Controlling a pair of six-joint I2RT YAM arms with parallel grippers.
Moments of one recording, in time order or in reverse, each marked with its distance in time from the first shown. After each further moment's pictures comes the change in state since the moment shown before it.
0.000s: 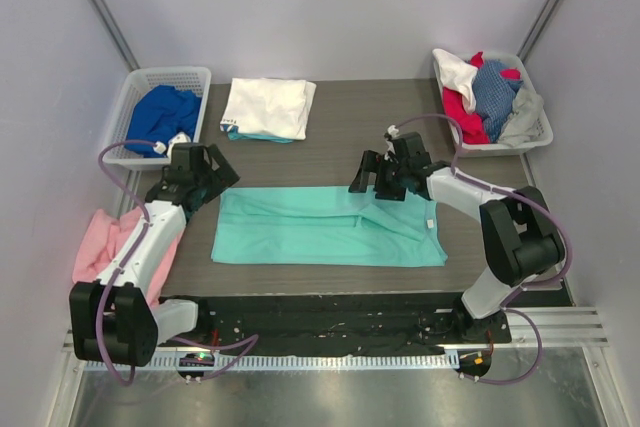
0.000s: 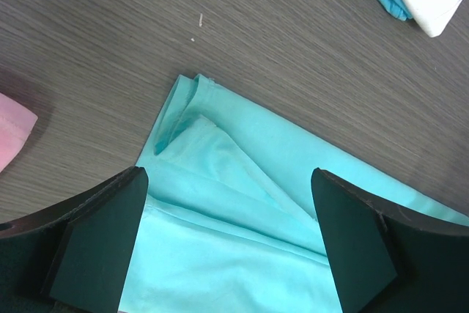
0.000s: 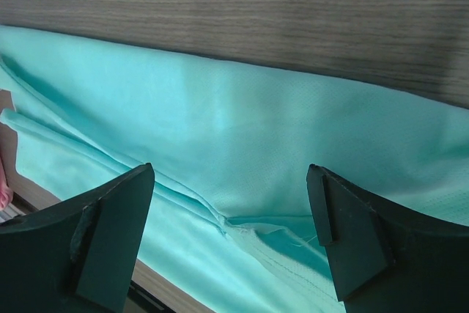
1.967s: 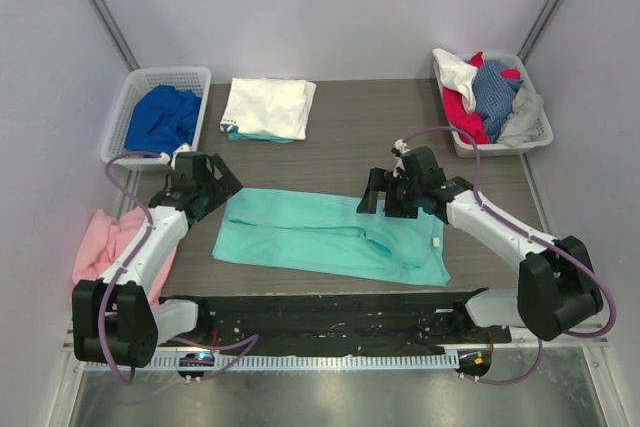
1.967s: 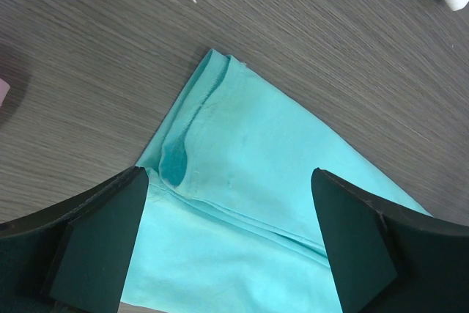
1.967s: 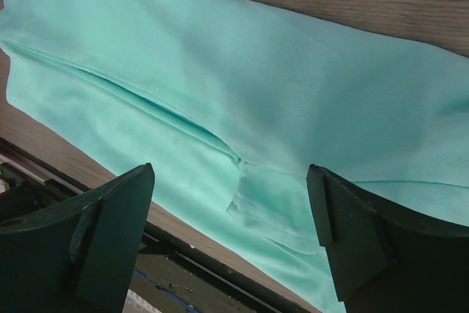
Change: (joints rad) left arm 0.000 -0.005 -0.083 0.034 0.050 -0.042; right arm 0.061 -0.310 -0.124 -0.214 0.030 -0.016
